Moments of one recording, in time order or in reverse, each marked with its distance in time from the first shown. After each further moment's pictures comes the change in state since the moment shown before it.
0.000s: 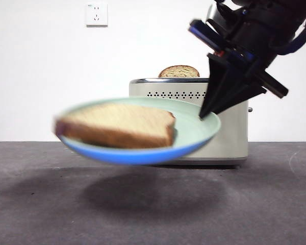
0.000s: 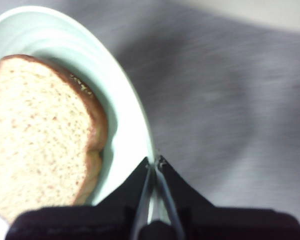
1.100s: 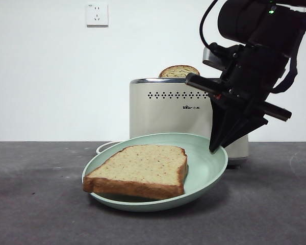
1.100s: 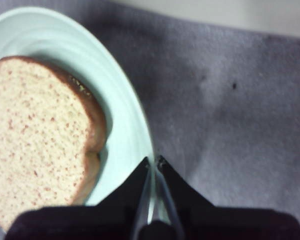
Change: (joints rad) left arm 0.000 -0.109 0.004 -0.199 -0.441 0.000; right arm -0.009 0.152 0.000 0.070 0.146 0.014
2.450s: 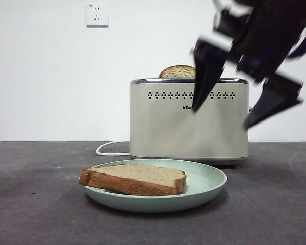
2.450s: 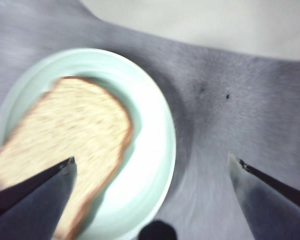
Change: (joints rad) left arm 0.000 0.000 0.000 -0.008 0.000 0.000; right arm -0.001 -0.185 0.000 -0.095 0.009 -0.026
